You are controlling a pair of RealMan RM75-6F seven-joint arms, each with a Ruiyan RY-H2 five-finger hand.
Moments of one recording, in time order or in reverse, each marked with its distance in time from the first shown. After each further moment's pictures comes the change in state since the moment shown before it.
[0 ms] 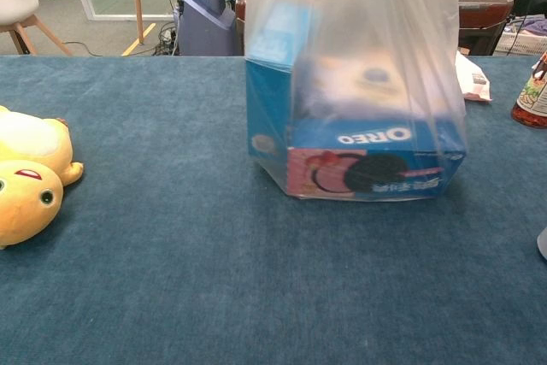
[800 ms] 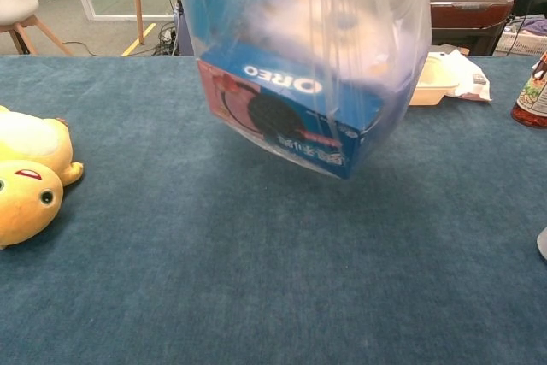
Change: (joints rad) left arm -0.007 -0.008 -0.009 0.006 -0.023 -0.011 0.008; right arm 0.036 0.082 0.243 -0.112 0.196 -0.125 -0.209
